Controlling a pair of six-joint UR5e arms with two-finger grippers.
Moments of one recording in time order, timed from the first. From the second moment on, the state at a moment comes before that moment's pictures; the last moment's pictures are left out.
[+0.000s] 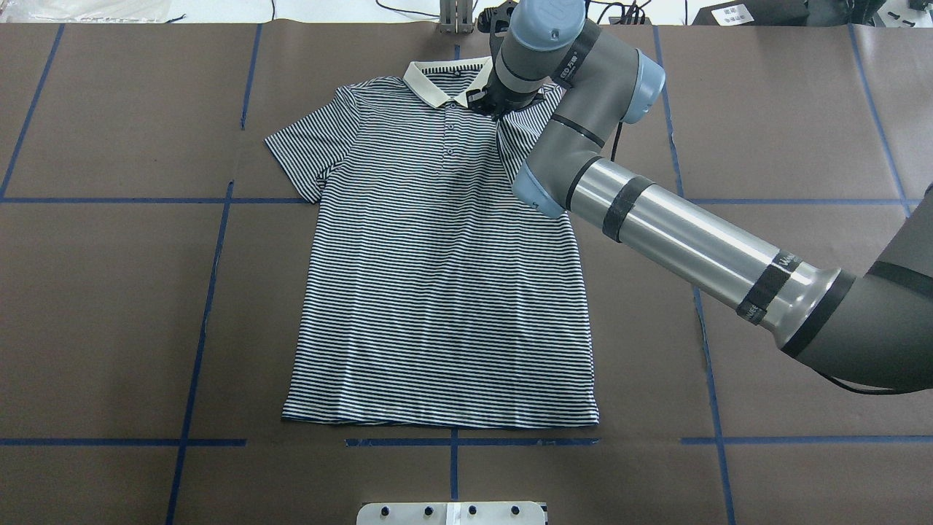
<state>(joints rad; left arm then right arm) -1.49 -1.80 -1.60 -1.81 -2.48 -0.02 0.79 -0.51 0.82 -0.98 1.89 0.90</state>
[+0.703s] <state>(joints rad) -1.50 -1.80 -1.60 -1.81 -2.48 -0.02 0.76 -0.45 0.73 -0.96 1.83 0.90</state>
